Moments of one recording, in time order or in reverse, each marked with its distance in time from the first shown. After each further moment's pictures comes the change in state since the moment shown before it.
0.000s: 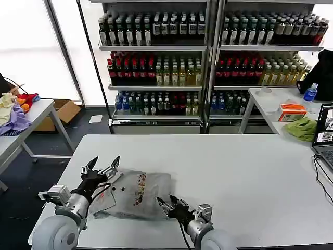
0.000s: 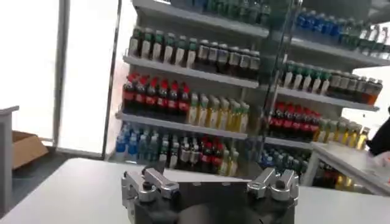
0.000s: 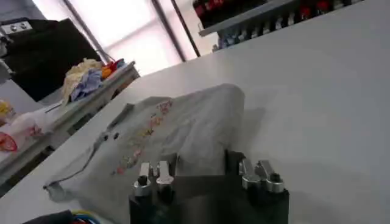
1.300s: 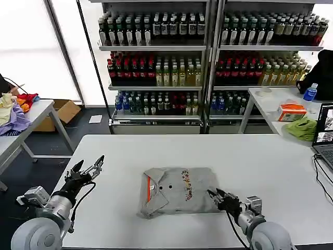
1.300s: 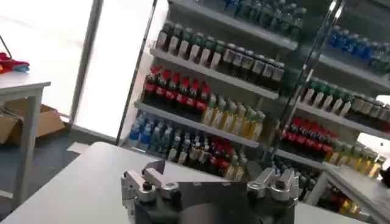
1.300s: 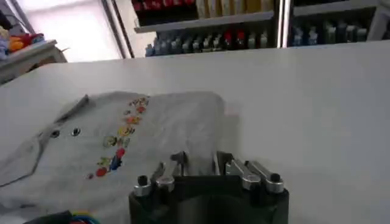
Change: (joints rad) left arm 0.044 0.002 -0.131 -0.029 -0.201 0.054 -0.044; right arm -0.152 -0.237 0.397 0.118 -0.044 -0.073 -0.069
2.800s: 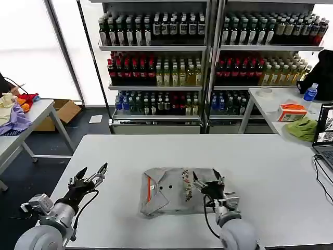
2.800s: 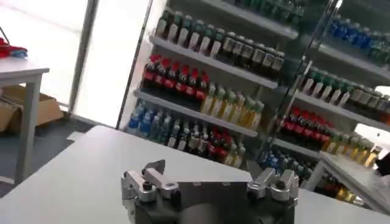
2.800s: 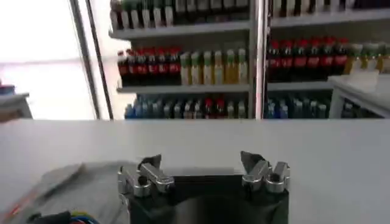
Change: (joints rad) left arm 0.057 -0.012 0.013 0.007 0.029 -0.025 0.033; right arm 0.092 0.221 -0.124 -0.054 -0.286 0.232 0.143
